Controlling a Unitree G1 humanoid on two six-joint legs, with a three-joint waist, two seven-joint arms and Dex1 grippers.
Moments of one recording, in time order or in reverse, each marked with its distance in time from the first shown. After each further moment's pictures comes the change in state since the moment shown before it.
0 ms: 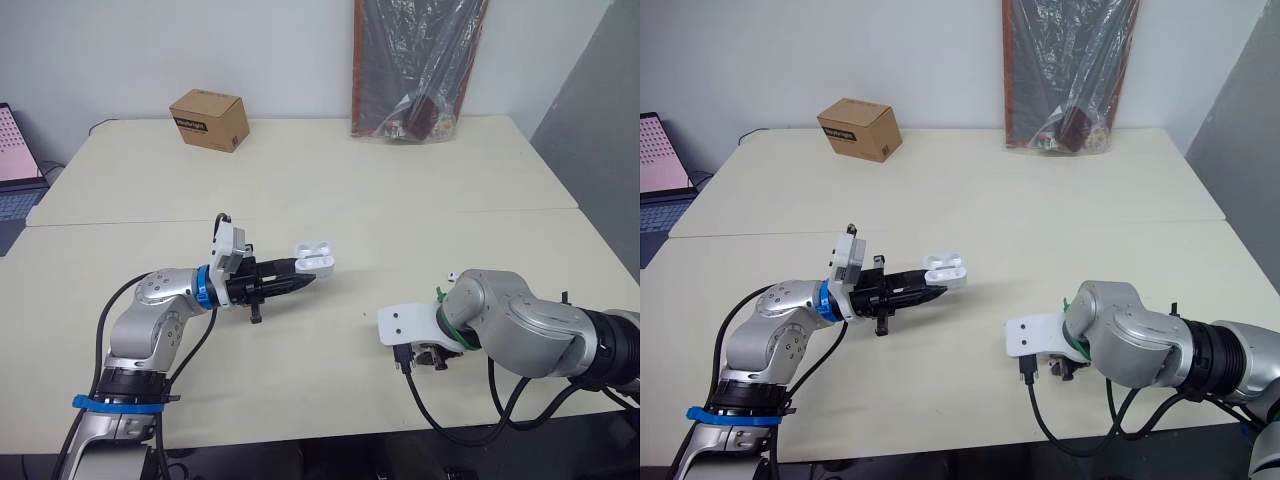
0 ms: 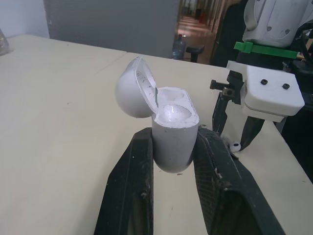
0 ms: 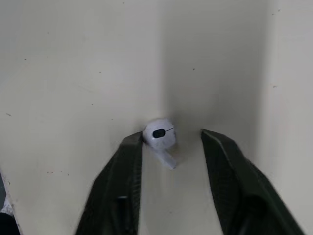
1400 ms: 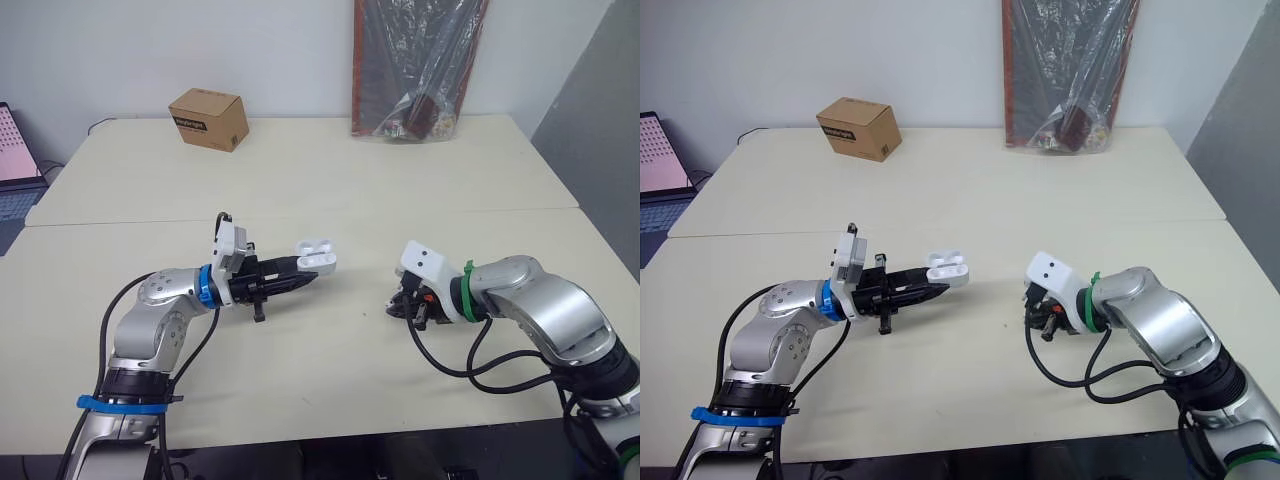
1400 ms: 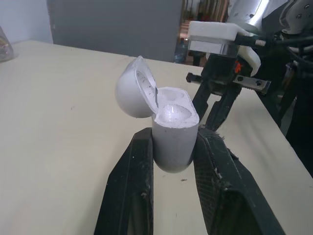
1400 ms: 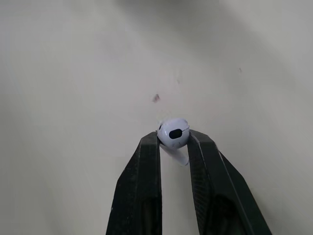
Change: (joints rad) left arm 0.000 -0.021 0.000 0.011 0.004 -0.029 0.016; right arm 0.428 0.301 -0.830 0.162 0.261 -0.010 -0.233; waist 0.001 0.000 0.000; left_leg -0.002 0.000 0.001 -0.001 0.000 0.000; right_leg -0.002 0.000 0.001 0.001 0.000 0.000
